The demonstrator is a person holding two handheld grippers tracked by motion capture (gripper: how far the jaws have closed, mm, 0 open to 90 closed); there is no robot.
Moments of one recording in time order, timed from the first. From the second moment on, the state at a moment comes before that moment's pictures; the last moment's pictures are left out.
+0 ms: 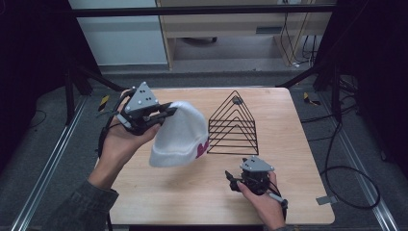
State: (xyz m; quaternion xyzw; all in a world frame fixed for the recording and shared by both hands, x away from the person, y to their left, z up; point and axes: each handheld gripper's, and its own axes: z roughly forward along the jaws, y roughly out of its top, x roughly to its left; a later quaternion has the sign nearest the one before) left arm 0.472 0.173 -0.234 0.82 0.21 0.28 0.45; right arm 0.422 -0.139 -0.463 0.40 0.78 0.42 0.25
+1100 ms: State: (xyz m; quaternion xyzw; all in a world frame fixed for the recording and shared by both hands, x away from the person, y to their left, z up) left arm 0.481 0.128 -0.169 0.81 0.13 0.28 0.49; right arm 0.435 -0.150 -0.345 0.33 0.76 0.48 0.28
